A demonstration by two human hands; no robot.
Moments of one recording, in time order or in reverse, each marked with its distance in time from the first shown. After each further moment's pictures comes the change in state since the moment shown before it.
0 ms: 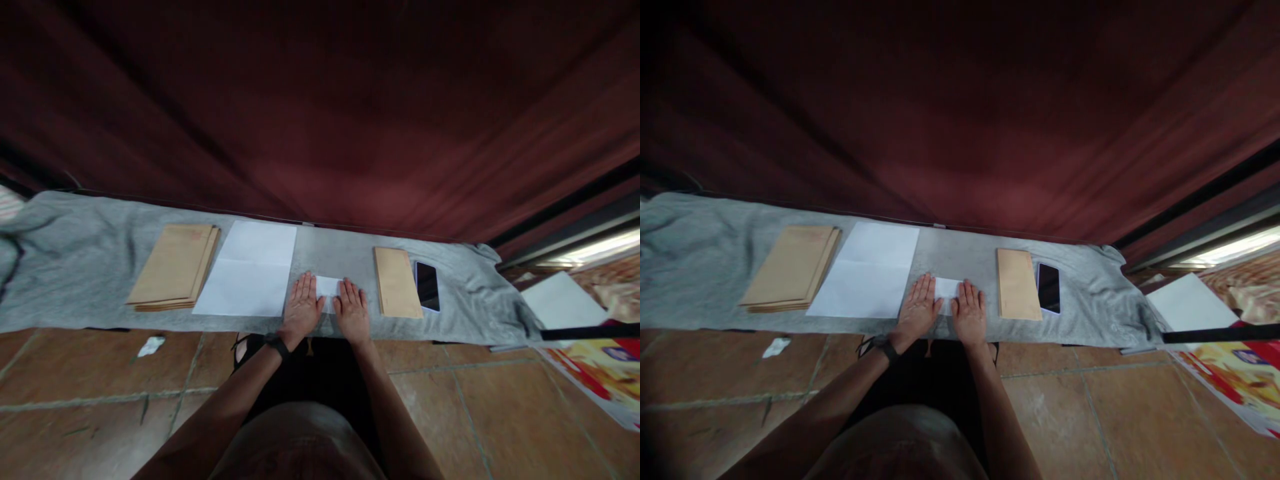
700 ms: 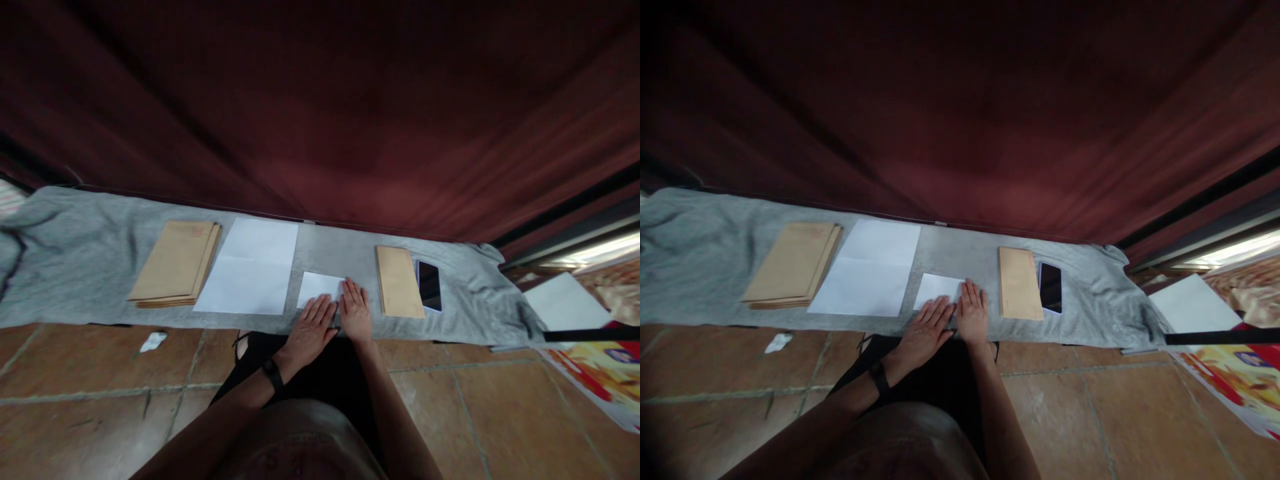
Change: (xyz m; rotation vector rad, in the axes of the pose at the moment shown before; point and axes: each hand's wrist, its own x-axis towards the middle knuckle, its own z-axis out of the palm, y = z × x) left_hand -0.048 0.020 -0.020 -0.027 -0.108 0.334; right_hand 0.000 0.005 -0.003 0.086 -0.025 0.012
